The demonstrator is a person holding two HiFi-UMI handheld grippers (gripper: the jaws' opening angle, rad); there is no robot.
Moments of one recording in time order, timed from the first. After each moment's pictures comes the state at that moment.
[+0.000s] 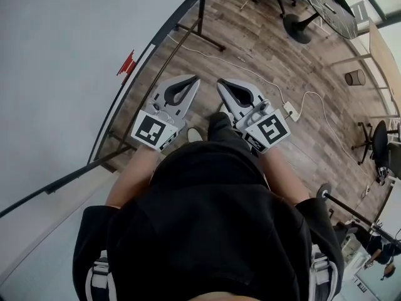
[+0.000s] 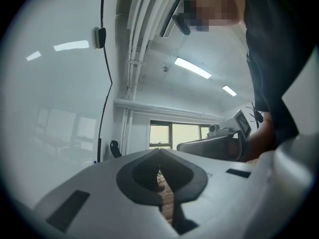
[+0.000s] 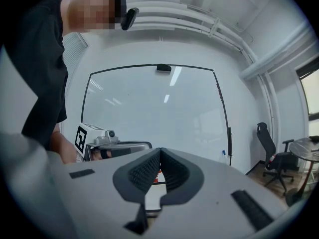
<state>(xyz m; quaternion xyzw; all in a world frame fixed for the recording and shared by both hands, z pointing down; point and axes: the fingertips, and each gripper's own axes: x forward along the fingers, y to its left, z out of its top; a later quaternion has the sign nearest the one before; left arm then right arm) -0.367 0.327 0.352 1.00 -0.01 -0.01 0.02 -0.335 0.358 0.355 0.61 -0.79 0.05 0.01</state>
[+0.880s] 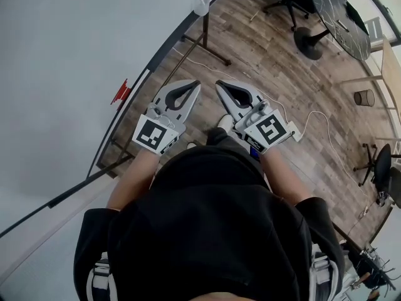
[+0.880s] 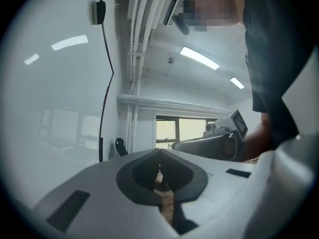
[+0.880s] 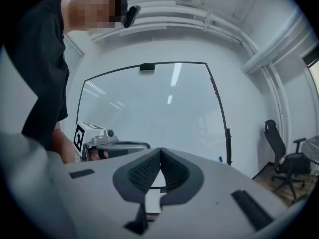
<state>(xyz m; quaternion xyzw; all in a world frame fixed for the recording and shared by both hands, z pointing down) -0.230 0.253 0.348 1.00 -0.04 0.02 0.01 -0.198 0.272 0.351 0.57 -0.82 0.06 0.00</state>
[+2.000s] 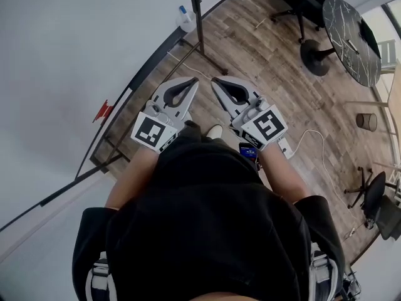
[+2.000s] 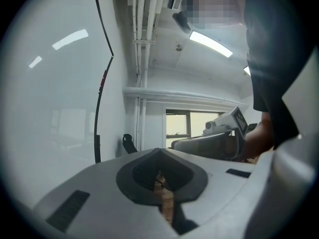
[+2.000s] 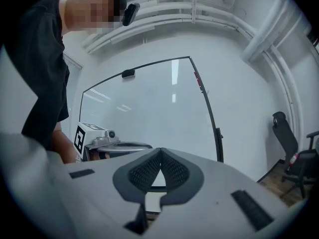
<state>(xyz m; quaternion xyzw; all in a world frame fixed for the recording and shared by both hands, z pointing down) -0.054 0.178 0.366 0.99 -0.10 0.05 0.02 -0.026 0.192 0.368 0.51 -0.85 0.08 -0.02</state>
